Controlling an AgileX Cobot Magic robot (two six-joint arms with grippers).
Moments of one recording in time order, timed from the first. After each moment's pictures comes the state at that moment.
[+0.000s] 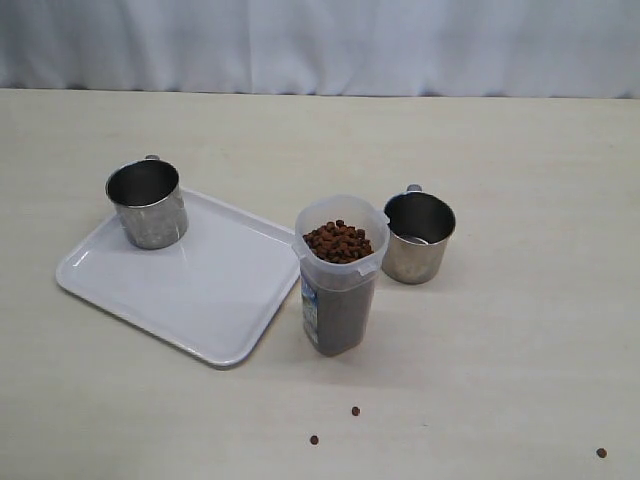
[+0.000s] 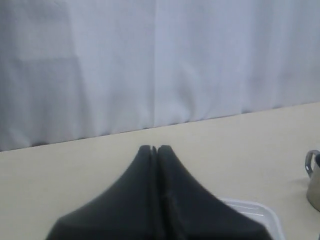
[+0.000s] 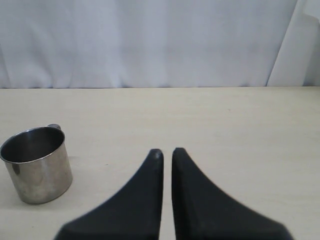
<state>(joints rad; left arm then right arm) -0.04 0.48 -0.14 0.92 -0.30 -0.85 -0.05 0.00 0.00 -0.03 0.26 -0.01</state>
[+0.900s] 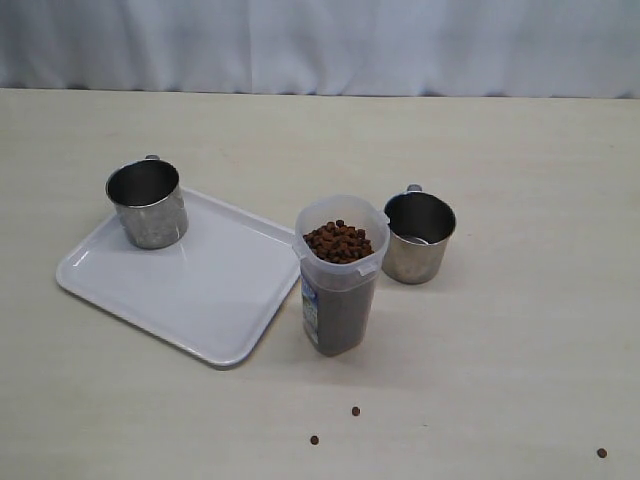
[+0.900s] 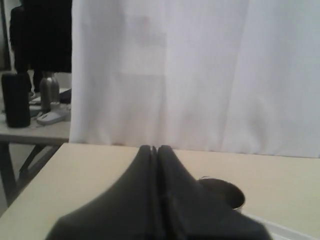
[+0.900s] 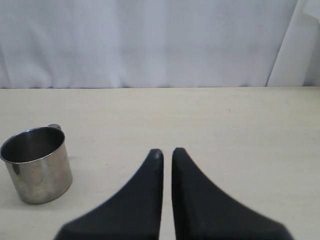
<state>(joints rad) -0.04 0.00 0.00 0.88 0.06 -0.93 -0.05 0.00 0.00 -0.03 0.26 -0.01</state>
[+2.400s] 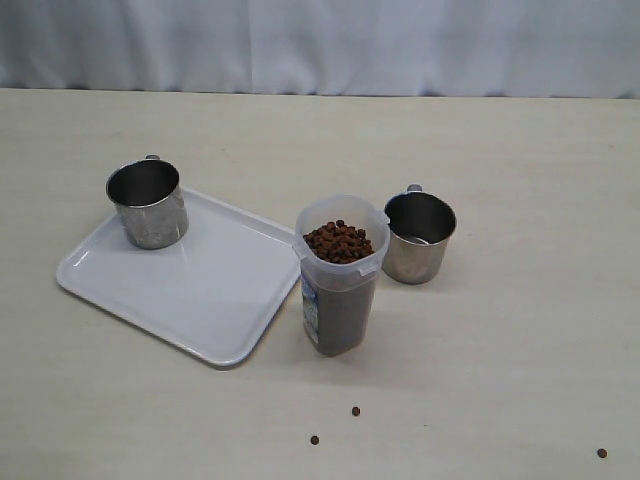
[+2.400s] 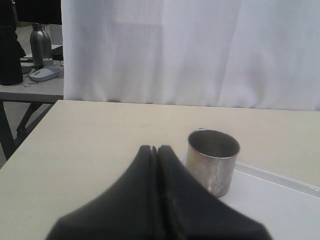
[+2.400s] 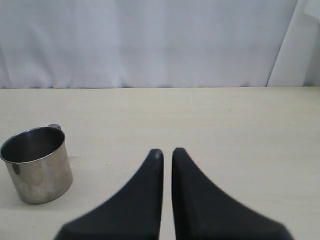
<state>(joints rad) -0.04 0.00 0.00 -0.01 0.19 -0.02 -0.05 0.00 0.00 -0.03 0.26 -0.01</state>
